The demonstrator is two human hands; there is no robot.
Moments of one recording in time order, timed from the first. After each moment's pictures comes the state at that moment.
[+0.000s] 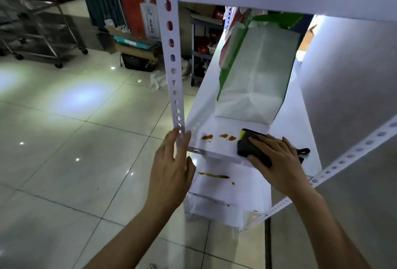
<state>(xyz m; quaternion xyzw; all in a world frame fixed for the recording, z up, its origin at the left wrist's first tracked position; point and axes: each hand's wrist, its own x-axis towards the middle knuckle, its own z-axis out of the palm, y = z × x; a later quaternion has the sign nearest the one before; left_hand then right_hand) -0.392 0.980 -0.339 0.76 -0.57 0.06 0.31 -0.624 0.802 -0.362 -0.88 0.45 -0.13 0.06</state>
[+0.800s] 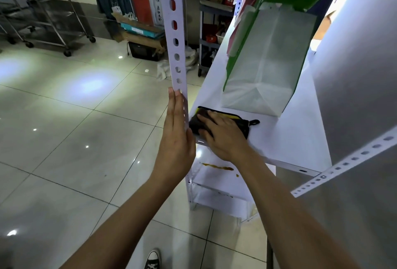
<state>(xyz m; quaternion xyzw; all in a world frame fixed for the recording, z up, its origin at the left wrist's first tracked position) -0.383 0.949 -0.316 0.71 -0.53 -0.01 0.47 -0.476 0.805 -0.364 -0.94 0.31 -0.07 0.11</state>
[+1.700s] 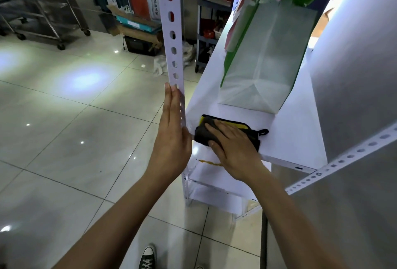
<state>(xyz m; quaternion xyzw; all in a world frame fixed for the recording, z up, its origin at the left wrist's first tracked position) -0.381 0.952 -0.315 0.71 -0.53 -0.03 0.47 -0.534 0.830 -0.371 -0.94 0.30 -0.09 0.11</state>
